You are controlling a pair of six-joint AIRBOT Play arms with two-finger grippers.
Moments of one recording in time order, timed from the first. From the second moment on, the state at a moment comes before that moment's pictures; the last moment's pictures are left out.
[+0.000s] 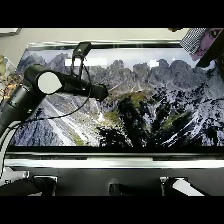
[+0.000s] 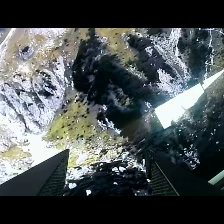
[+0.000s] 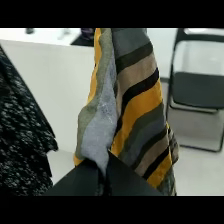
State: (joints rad) left arm -0.60 -1.40 1.64 1.36 -1.13 -1.70; right arm -0.88 -1.27 2.13 -1.95 1.00 1.92
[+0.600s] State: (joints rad) left arm -0.60 -1.41 1.64 1.36 -1.13 -1.70; right arm -0.88 -1.23 2.13 -2.16 0.94 2.01
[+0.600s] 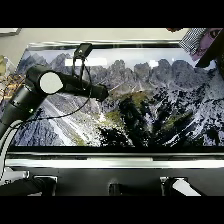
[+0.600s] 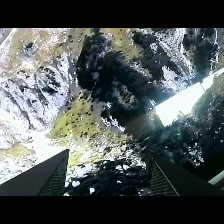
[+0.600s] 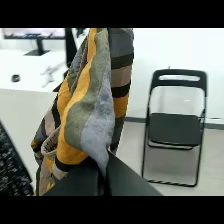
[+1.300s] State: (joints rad) left arm -0.60 -1.41 1.64 1.34 -1.20 -1.70; right arm -0.95 -1.32 2.13 -2.38 0.88 2.22
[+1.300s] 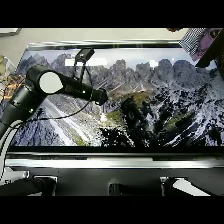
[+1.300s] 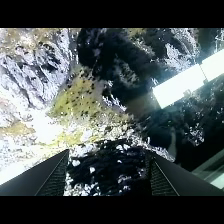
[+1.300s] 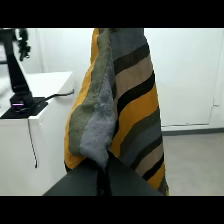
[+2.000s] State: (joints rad) left arm -0.60 -1.41 1.64 1.33 -1.21 -1.71; right arm -1.02 -1.32 2.12 -2.25 0.93 2.21
